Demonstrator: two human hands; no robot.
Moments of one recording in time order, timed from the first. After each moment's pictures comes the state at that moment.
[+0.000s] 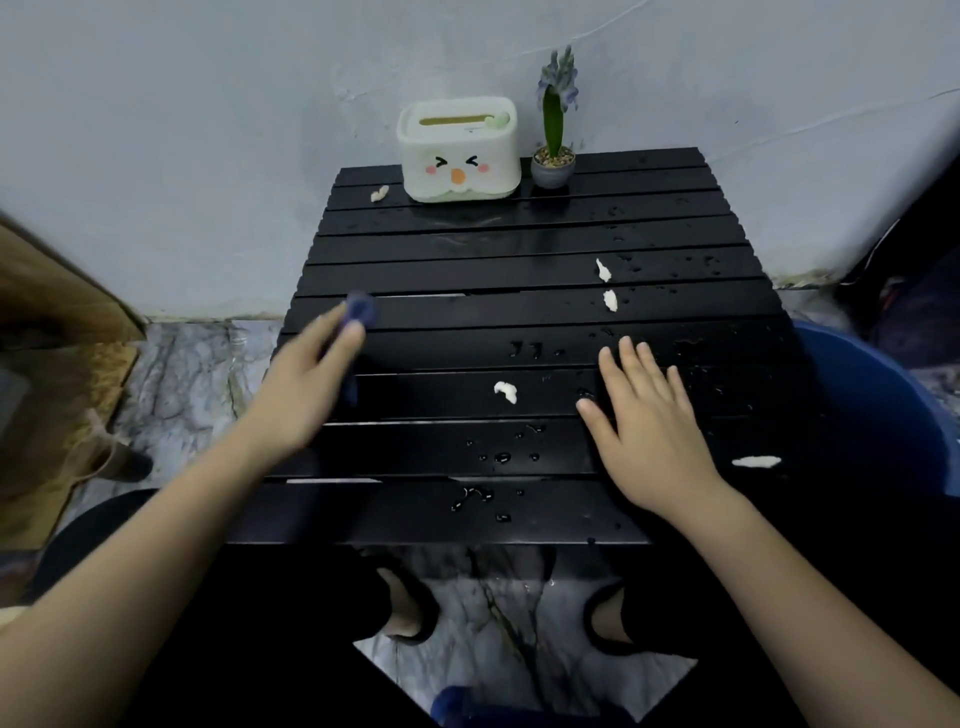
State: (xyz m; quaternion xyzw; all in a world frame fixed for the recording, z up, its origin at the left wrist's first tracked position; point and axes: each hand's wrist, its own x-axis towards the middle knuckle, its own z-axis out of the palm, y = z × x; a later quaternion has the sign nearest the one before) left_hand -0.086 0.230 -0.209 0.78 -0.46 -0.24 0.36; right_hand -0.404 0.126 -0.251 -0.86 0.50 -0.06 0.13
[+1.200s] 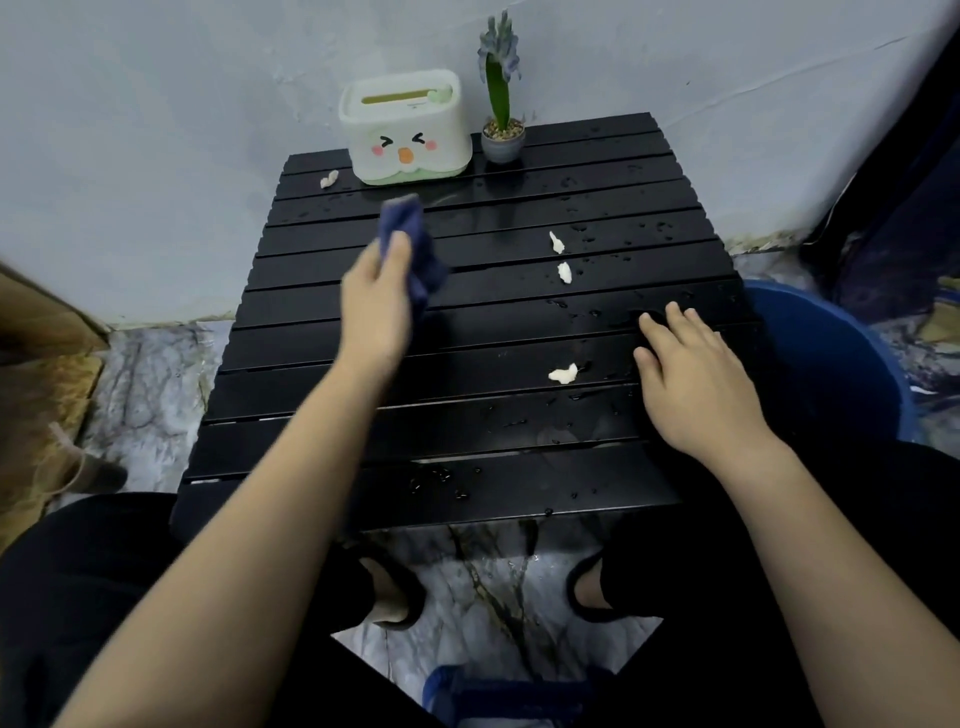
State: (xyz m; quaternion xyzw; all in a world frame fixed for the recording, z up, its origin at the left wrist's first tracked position) left_hand -0.177 0.130 -0.208 0.68 -0.33 -0.27 0.59; right_hand -0.465 0.096 -0.239 -0.81 0.58 -0.06 0.12
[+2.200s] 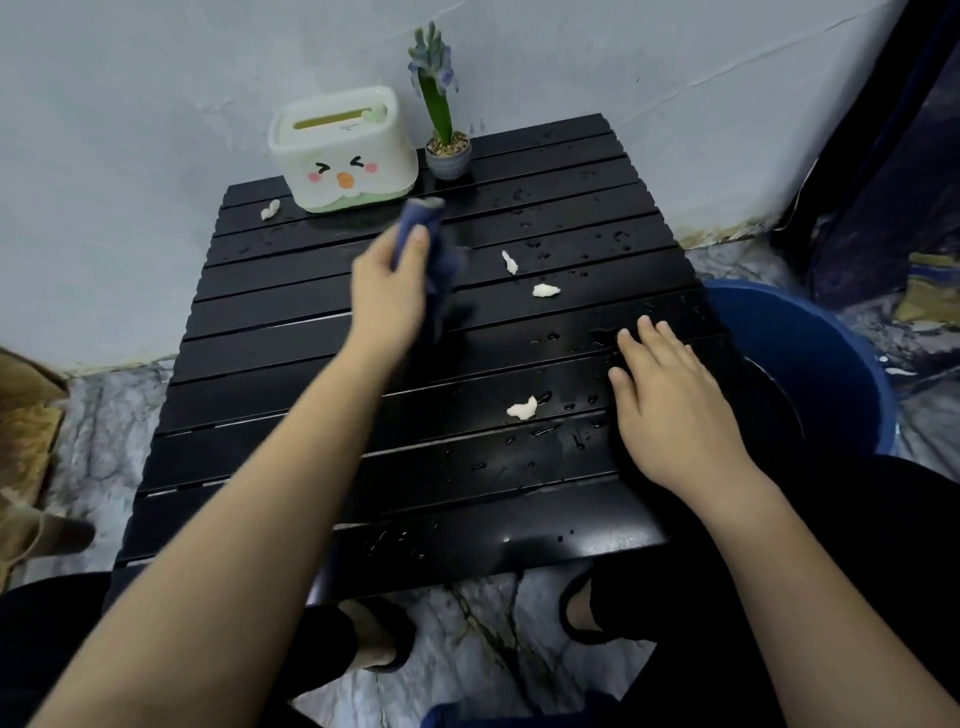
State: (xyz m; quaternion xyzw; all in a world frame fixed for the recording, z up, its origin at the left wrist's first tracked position) left_hand -0.206 0.053 -0.214 0.68 -0.44 -0.24 0.53; right_hand -0.472 0.091 -0.236 -0.79 0.59 -0.08 0.15
